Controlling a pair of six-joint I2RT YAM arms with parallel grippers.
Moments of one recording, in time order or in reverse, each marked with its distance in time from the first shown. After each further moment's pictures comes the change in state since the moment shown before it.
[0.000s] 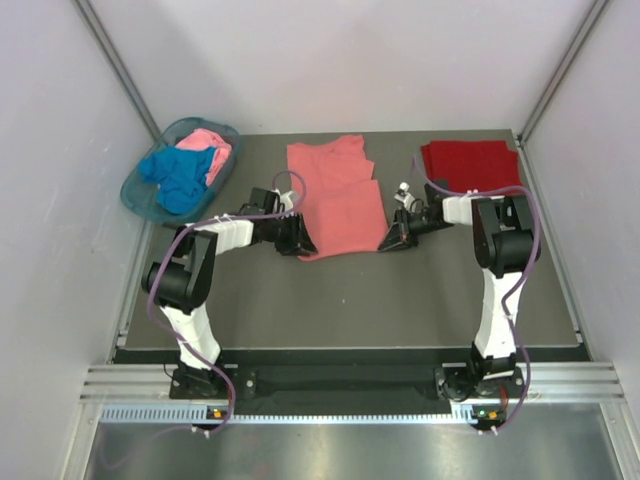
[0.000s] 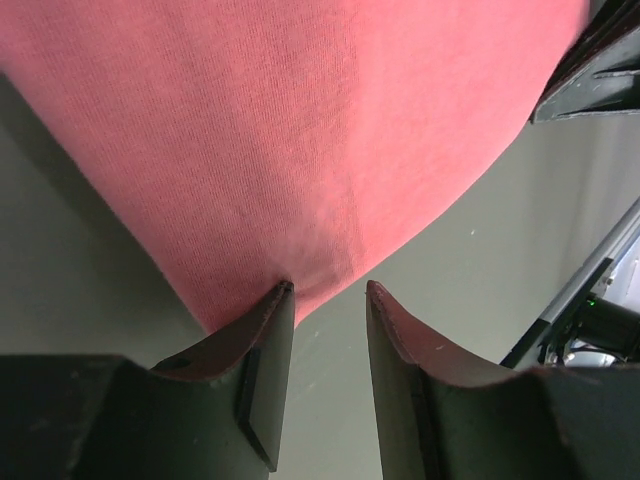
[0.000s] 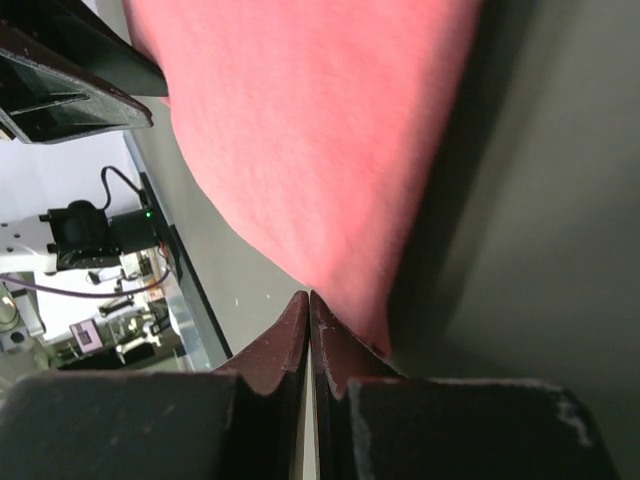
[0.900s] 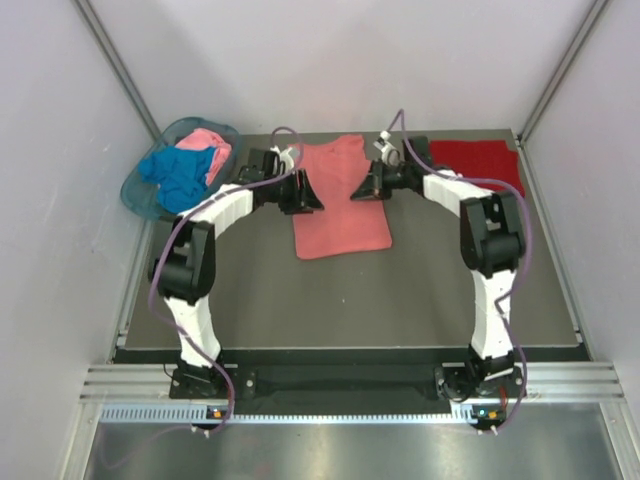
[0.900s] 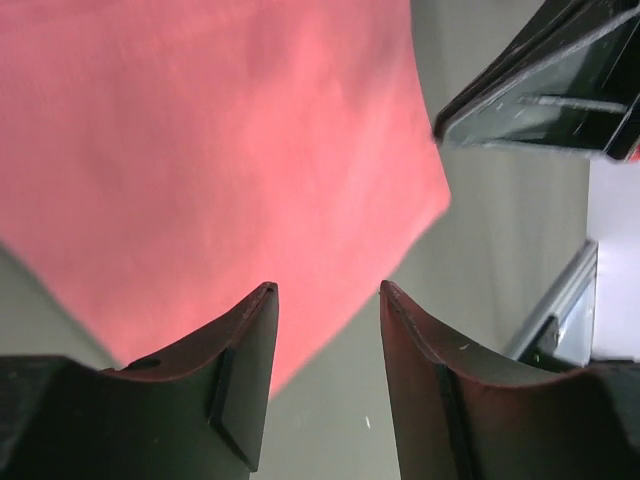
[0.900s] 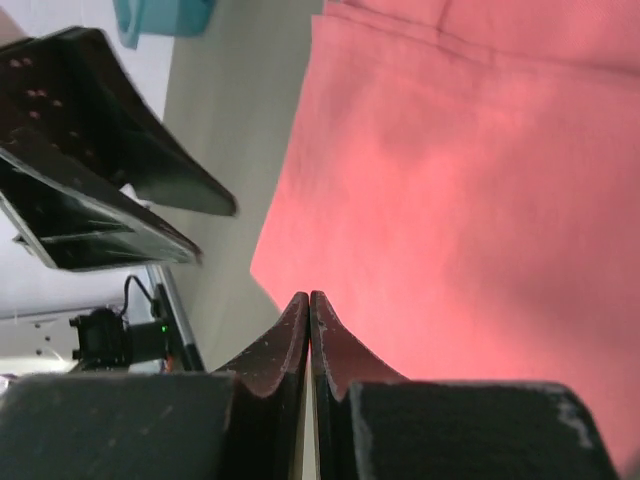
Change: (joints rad) left arm 0.023 0.020 0.328 -0.134 0.008 -0.018; right arm 0.108 -0.028 0.278 0.211 0.124 0.277
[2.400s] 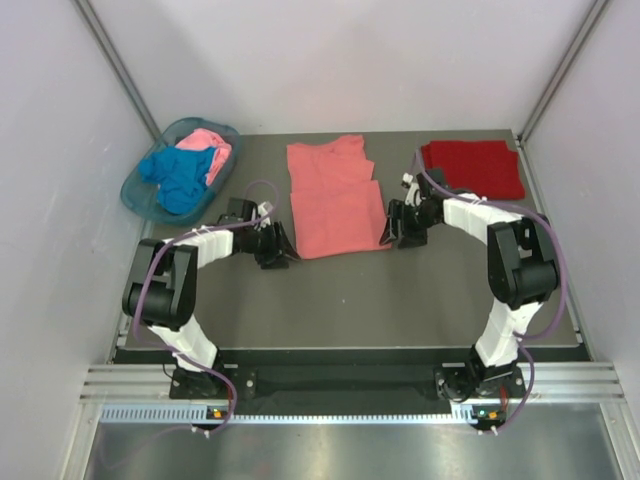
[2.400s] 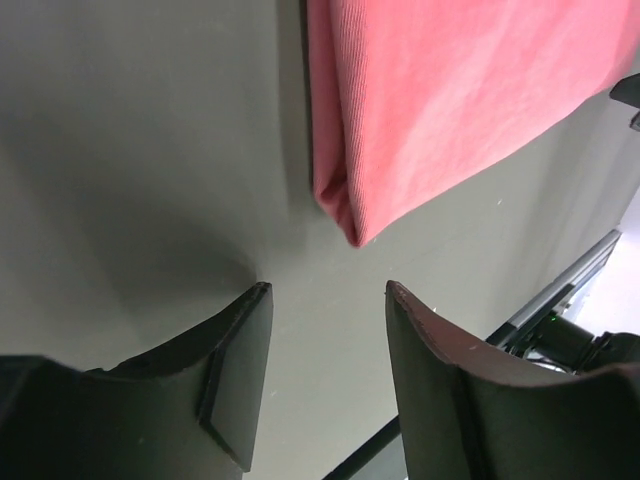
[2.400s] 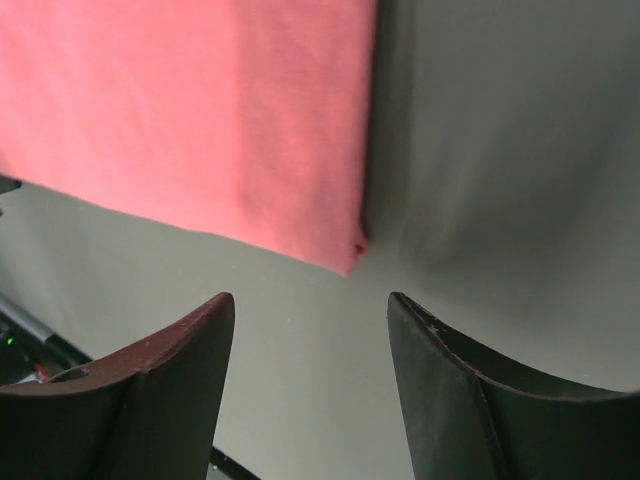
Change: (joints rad) left arm 0.084 -0.180 -0.476 0.032 -0.037 -0.071; right arm -0.003 -0.276 -0.348 -0.309 0.456 -0.119
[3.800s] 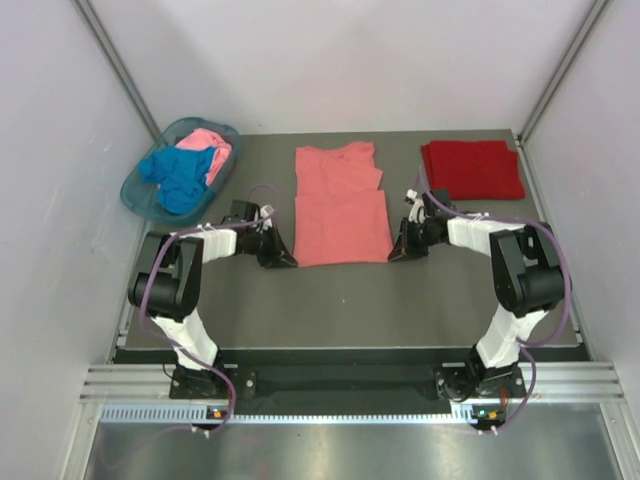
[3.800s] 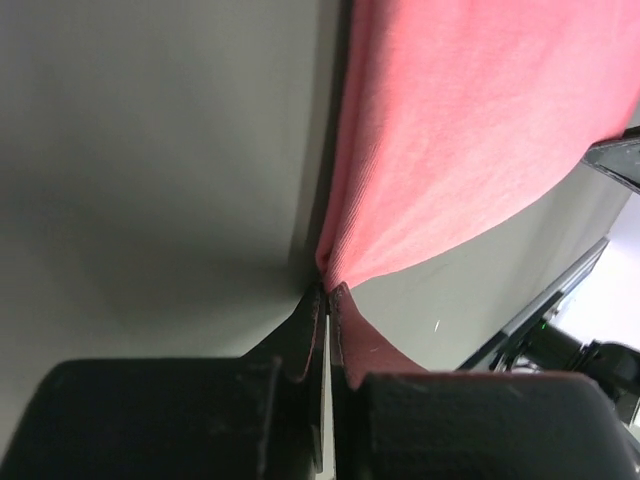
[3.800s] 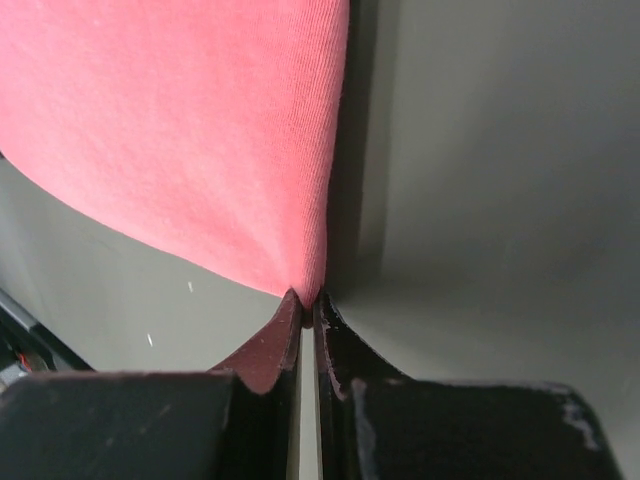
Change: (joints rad) left arm -0.001 0.084 0.013 0.058 0.013 -0.044; right arm -0.014 -0.051 -0.221 0.216 -0.040 0.007
